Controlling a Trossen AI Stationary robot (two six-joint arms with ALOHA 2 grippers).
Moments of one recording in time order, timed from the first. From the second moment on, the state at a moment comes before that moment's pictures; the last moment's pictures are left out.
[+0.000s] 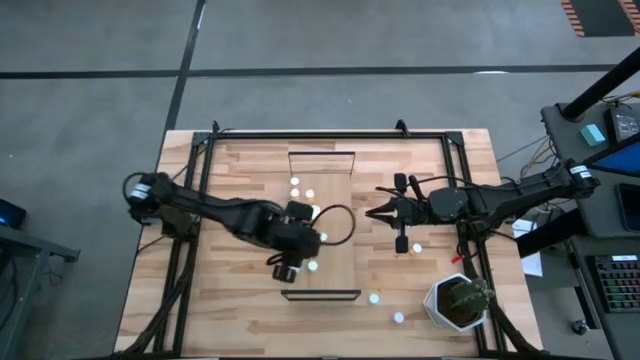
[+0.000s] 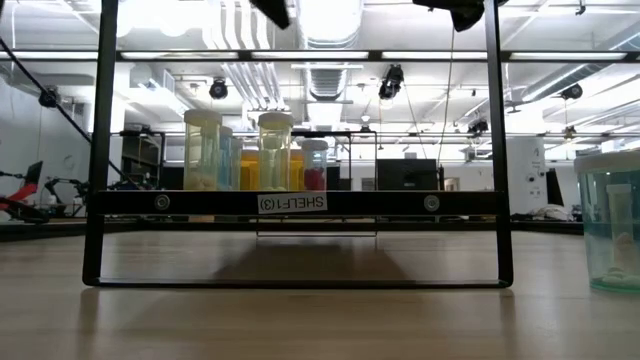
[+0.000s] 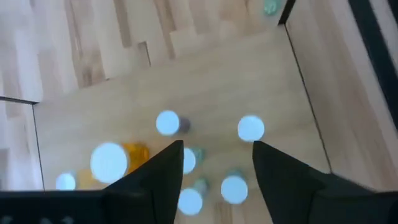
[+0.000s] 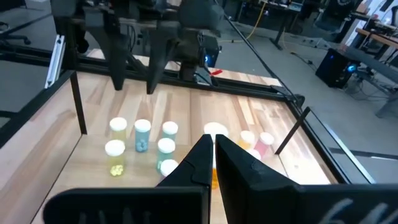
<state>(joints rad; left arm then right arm) -0.30 1.70 1.71 -1.08 -0.19 0.01 0.23 1.02 0.76 0.01 0.26 -0.12</state>
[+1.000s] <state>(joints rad) -0.31 1.01 0.86 -0.13 -0.40 0.48 0.17 1.31 1.38 -1.09 0.13 0.75</state>
